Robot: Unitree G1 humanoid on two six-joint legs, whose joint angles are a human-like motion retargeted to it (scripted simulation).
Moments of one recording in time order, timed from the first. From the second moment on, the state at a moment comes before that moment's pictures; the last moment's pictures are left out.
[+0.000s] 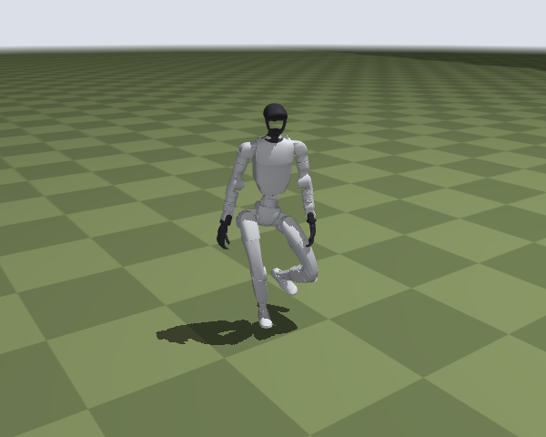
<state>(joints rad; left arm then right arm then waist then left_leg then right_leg) -0.15 0.19 -0.37 1.39 -0.16 -0.04 -0.03 -0.05 -0.33 0.36 1.39 0.14 -0.01 -0.05 -0.03 0.21 0.06 -0.42 0.69 0.13 1.55 -0.51 0.17 -0.43 0.28 -0.29 0.69 -0.47 -0.20</state>
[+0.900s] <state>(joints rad) -0.17 0.29 -0.39 1.24 -0.20 -0.06 0.03 0.06 -0.31 0.37 1.27 0.11 0.02 0.01 -0.08 0.10 0.02 -0.26 0.04 0.10 0.95 -0.58 0.14 -0.79 -0.06 -0.13 0.86 0.08 0.04</state>
